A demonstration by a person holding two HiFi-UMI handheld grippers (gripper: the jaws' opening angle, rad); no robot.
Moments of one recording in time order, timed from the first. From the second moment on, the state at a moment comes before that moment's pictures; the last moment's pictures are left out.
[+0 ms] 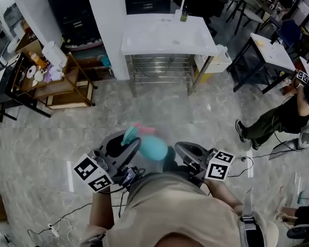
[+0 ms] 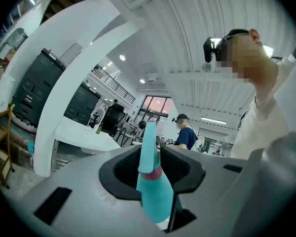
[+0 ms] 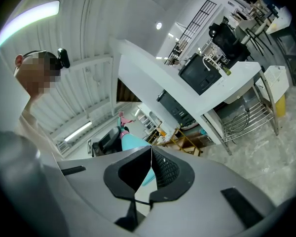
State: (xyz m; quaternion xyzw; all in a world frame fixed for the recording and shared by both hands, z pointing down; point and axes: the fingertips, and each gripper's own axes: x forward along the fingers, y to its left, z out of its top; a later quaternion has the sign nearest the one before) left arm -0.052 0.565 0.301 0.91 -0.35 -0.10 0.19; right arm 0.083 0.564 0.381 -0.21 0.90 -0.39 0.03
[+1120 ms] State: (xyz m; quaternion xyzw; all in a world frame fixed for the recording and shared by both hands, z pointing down) left arm 0.031 0.400 0.295 0.90 -0.39 -0.06 0.20; right arm 0.167 0.403 0.380 -0.18 0.89 -0.41 0.04
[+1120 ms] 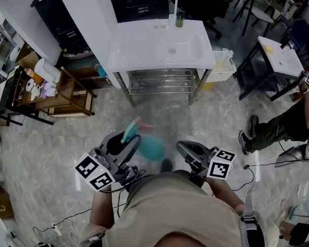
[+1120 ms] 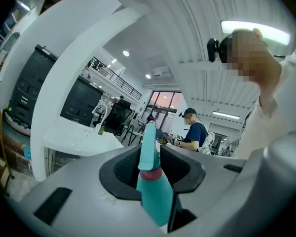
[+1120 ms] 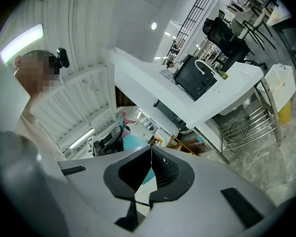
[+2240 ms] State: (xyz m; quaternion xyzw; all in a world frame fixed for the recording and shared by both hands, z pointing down) left arm 0.044 0.336 0.299 0.90 -0.40 -0.05 0.19; right arm 0.180 0.356 0.382 -0.16 0.90 -0.40 0.06
